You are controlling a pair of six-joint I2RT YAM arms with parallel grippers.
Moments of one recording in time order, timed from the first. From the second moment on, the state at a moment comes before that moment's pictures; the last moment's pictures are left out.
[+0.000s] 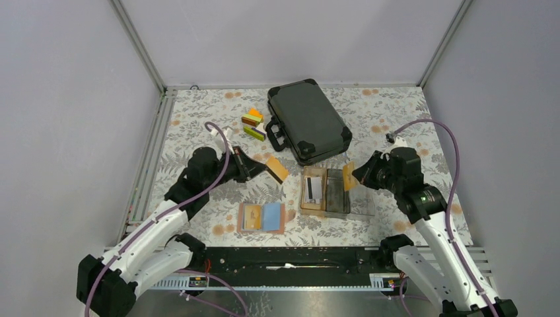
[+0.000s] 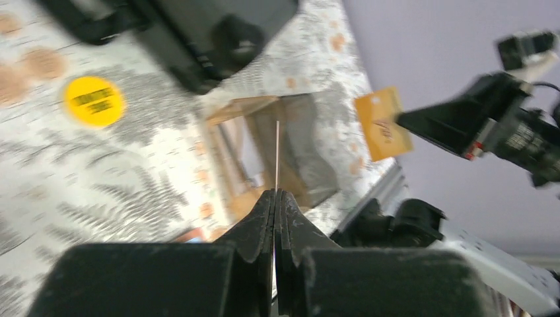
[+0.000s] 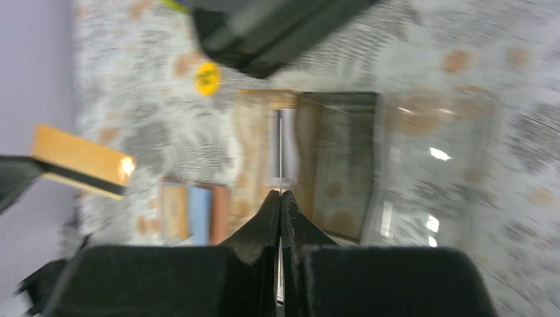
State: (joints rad) left arm -0.55 0.87 0.61 0.02 0.35 -0.76; right arm 0.28 0.71 0.75 -0.59 -0.21 0.61
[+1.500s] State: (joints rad) left arm -0.44 0.86 0.63 -0.42 0.38 -0.62; right arm 0.49 1.07 0.64 -0.61 0.21 0.57
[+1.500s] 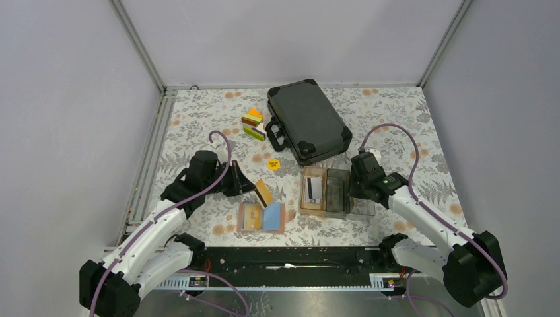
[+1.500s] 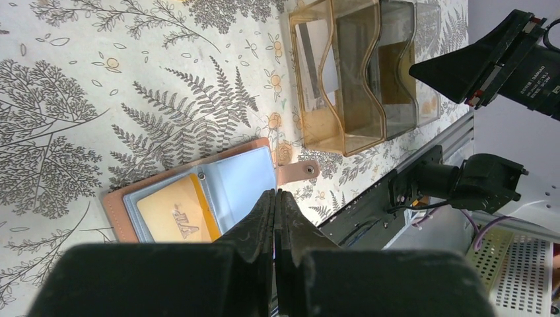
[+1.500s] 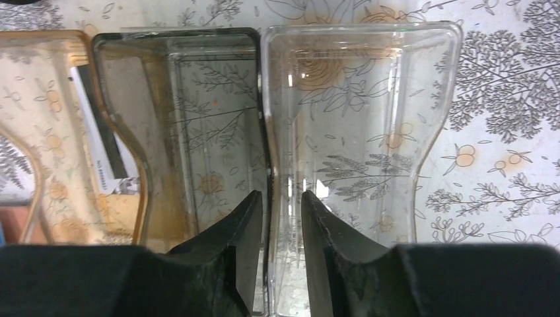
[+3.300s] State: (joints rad) left arm -0.53 0.70 0.48 -0.06 0.83 -0.73; right arm 0.81 1.17 0.51 0.53 -0.75 0.89
